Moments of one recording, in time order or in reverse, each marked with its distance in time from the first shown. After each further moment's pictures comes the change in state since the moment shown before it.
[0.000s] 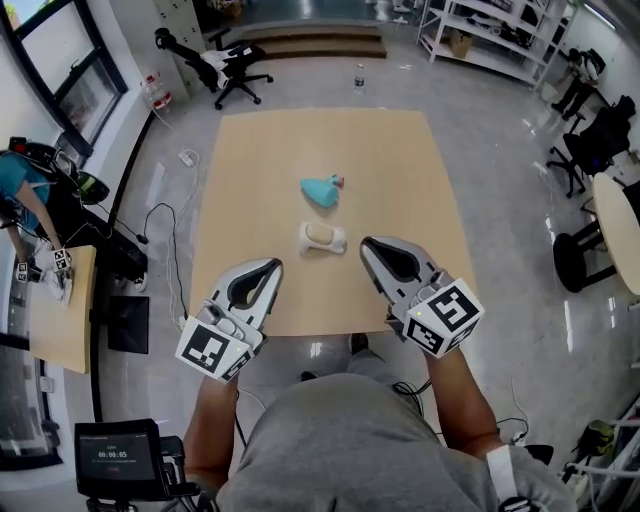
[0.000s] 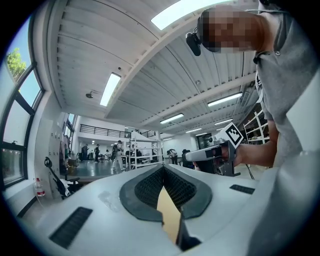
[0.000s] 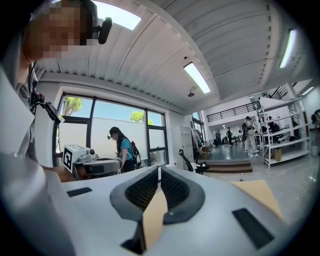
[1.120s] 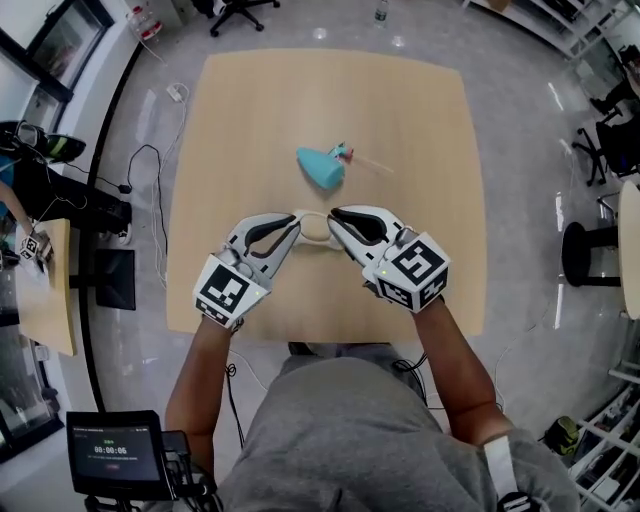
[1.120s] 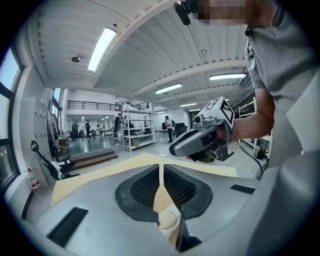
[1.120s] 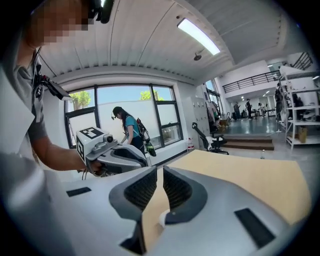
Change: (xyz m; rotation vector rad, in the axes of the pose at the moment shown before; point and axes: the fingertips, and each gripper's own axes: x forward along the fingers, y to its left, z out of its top) left arm 0.163 0.124 -0.179 -0.007 0.336 -0.137; right arm 0.185 -0.132 -0.125 0.063 0.283 0.227
